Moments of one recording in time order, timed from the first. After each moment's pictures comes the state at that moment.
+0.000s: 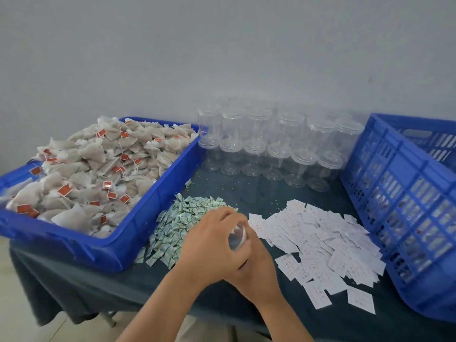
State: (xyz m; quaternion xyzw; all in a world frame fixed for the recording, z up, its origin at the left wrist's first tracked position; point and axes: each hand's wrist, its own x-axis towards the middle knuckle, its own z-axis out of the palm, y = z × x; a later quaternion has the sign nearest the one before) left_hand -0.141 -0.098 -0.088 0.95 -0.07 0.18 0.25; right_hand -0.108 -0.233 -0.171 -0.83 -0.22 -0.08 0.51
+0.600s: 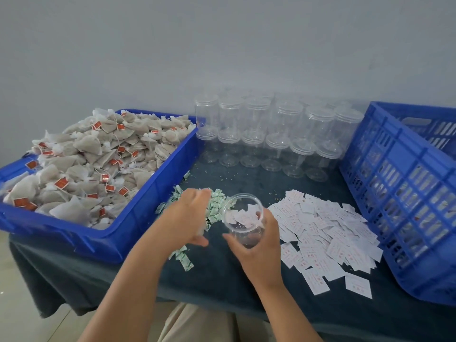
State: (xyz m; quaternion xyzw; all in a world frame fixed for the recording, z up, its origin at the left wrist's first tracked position) left_hand -0.135 -0.047 -0.047 0.95 0.06 -0.05 0.30; right_hand -0.104 -0.233 -0.175 -0.78 -0.13 -0.20 0.58
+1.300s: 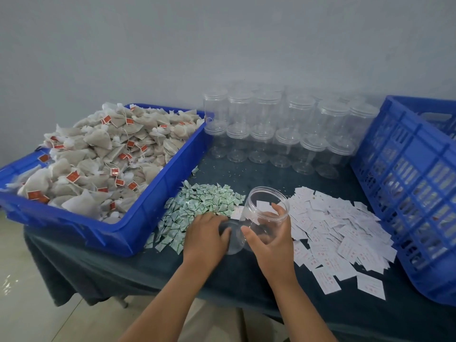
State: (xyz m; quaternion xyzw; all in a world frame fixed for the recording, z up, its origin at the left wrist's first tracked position) left_hand -0.106 -0.066 -0.184 0.97 0.10 0.13 0.20; right_hand -0.109 -0.237 -0.166 -0.68 -0.07 -0.08 0.72
